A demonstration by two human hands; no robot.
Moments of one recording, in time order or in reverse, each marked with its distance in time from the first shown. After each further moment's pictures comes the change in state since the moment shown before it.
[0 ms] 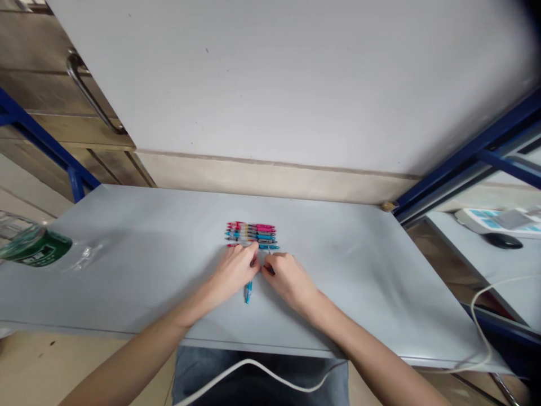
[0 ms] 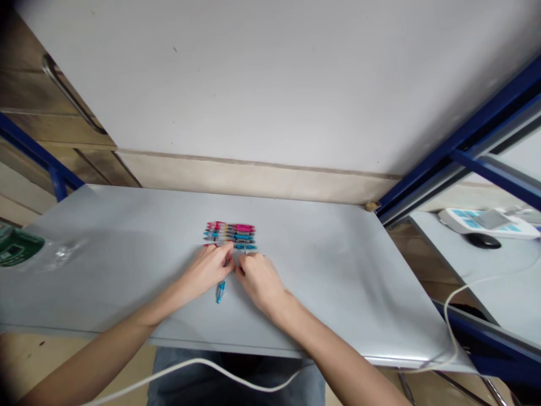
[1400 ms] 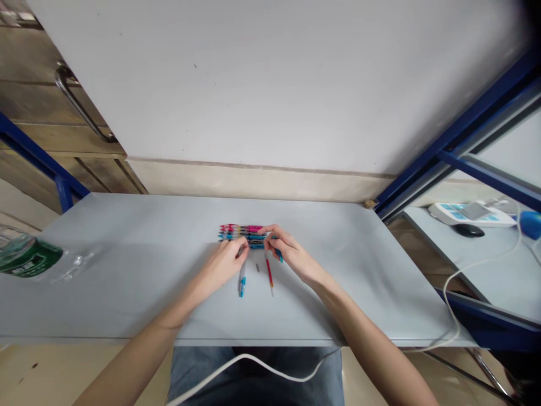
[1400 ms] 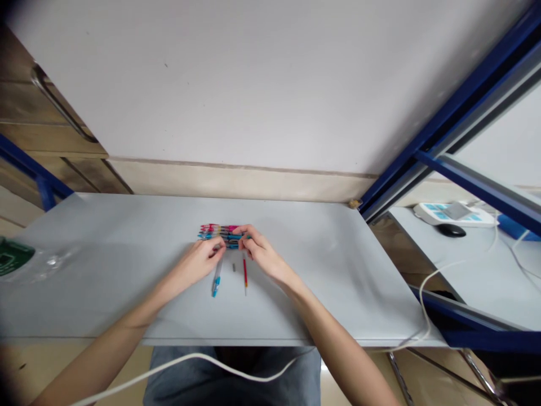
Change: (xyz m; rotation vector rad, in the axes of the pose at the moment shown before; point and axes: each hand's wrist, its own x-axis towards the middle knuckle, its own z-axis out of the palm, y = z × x) left_hand 0.001 -0.009 -0.016 -0.266 0.036 0.027; right_hand 0.003 0.017 -0.049 0.887 0.022 -0.057
